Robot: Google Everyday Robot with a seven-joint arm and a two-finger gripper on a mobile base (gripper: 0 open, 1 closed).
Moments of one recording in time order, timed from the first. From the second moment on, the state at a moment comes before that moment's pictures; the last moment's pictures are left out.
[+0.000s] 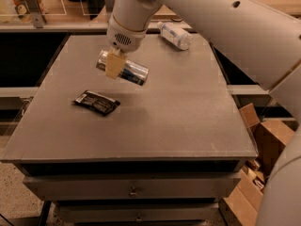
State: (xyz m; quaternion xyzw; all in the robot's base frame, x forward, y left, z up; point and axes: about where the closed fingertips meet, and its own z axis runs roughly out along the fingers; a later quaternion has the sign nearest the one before) arm 0.598 0.089 0.906 -0.64 0.74 0.09 0.19
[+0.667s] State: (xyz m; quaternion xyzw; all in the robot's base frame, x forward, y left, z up) arm 0.622 0.072 0.914 -0.60 0.72 0.16 0.31
